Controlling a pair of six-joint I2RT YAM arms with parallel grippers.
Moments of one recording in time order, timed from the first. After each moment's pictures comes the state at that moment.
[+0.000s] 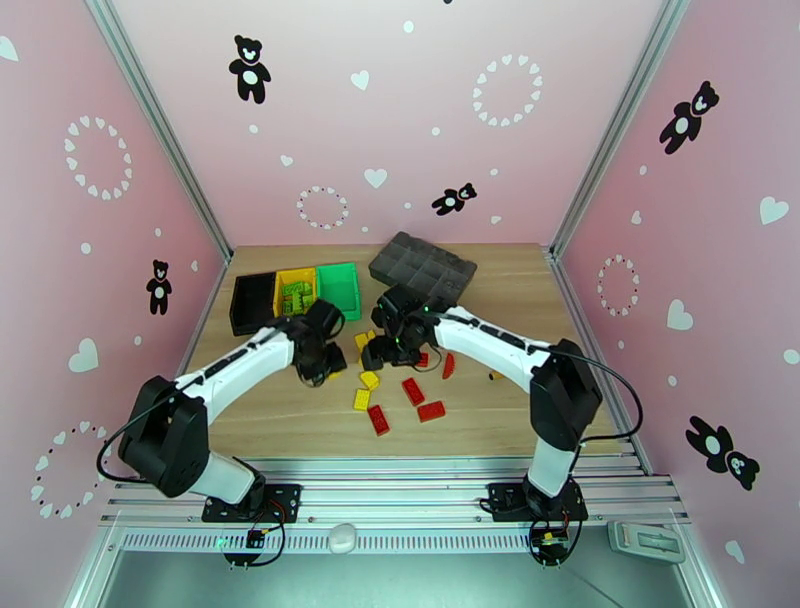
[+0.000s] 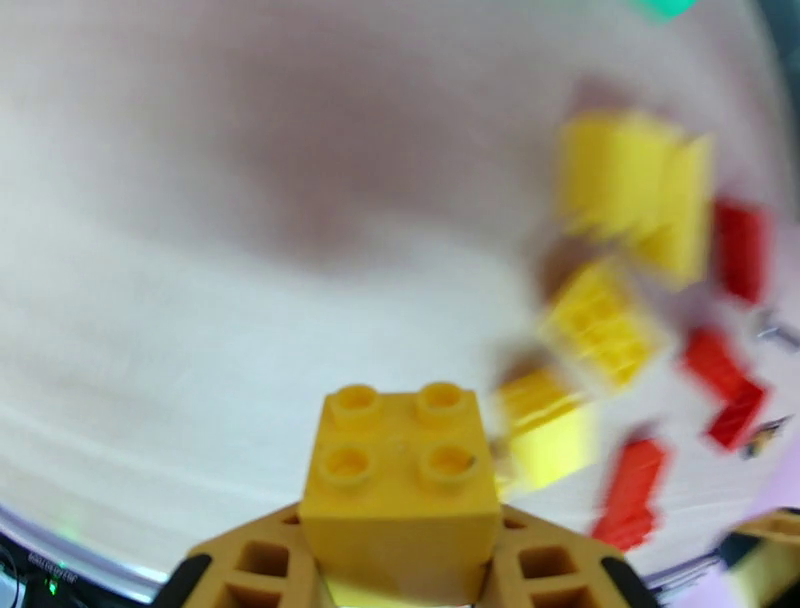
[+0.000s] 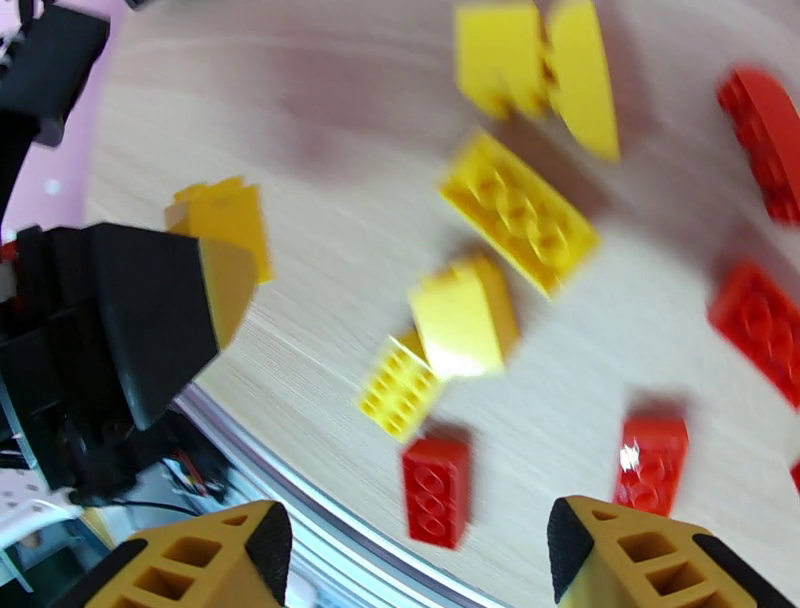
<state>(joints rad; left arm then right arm) -0.44 1.56 1.16 -0.86 0.11 -0.90 0.77 1.85 1.54 -0.83 -0.38 0.51</state>
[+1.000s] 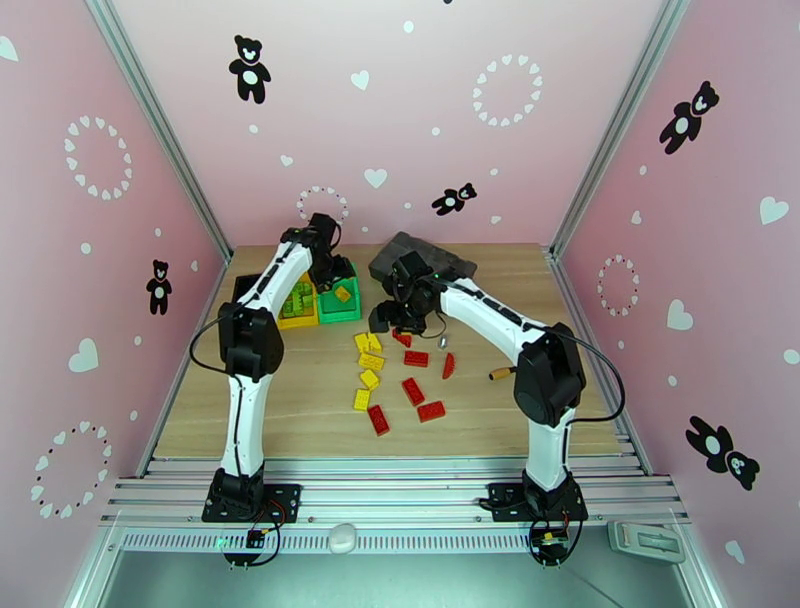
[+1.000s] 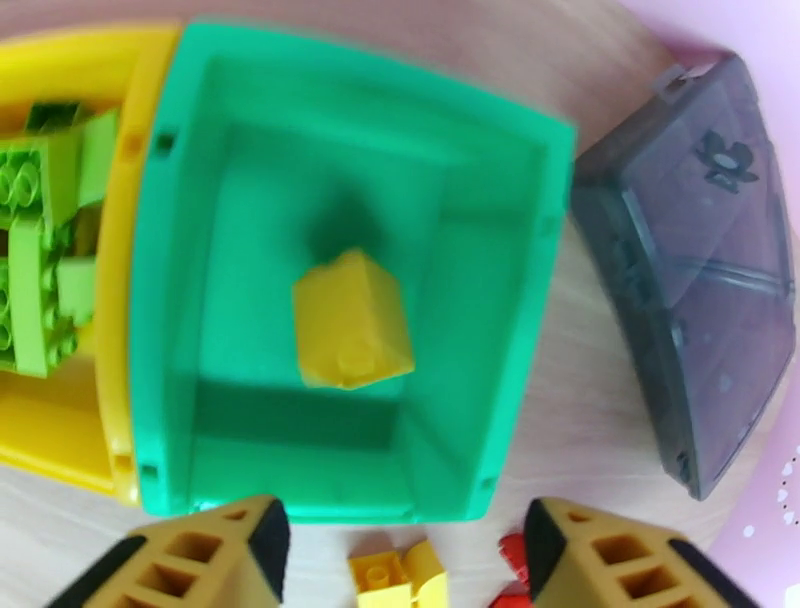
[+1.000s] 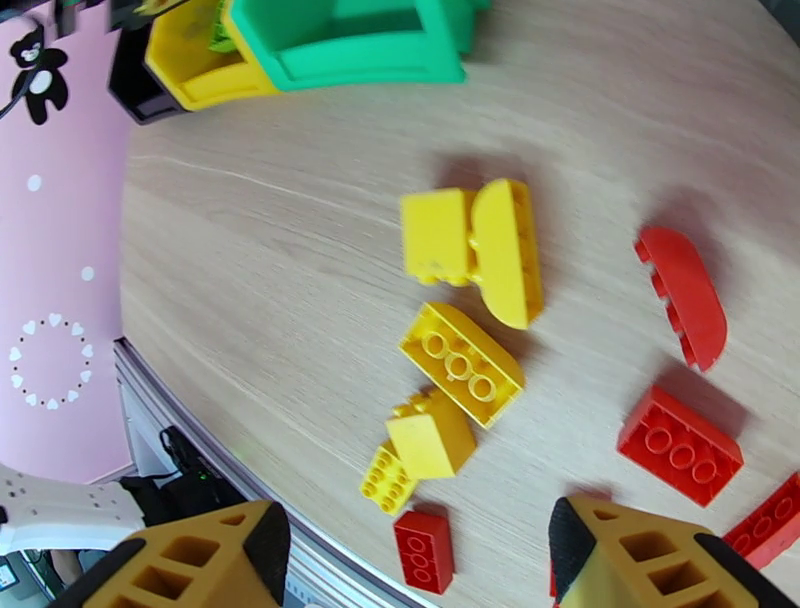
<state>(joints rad) -0.24 2.26 2.17 -1.13 0.13 -0.67 0.64 1.93 1.68 -0.92 -0.39 0.47</state>
